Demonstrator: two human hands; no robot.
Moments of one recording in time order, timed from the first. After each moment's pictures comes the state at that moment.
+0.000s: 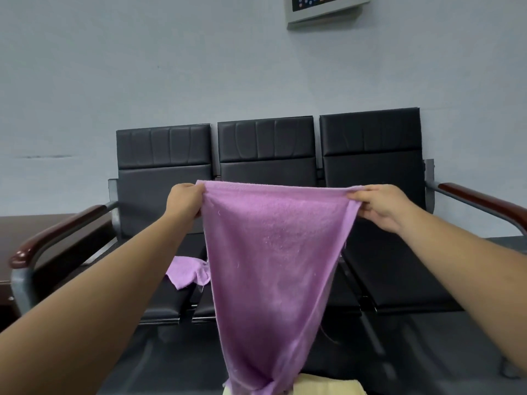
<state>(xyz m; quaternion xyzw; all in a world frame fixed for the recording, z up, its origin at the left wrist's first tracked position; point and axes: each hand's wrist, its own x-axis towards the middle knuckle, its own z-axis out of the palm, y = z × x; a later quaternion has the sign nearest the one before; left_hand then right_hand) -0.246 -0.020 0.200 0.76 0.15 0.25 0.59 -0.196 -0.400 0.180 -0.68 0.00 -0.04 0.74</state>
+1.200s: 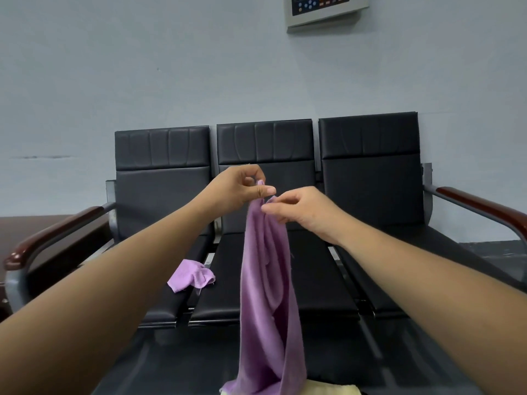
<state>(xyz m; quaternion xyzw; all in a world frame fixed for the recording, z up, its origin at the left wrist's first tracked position) -0.273 -0.096 0.237 0.87 -0.19 0.14 0.43 -0.261 -0.287 0.198 -0.80 -0.28 -0.01 0.54</state>
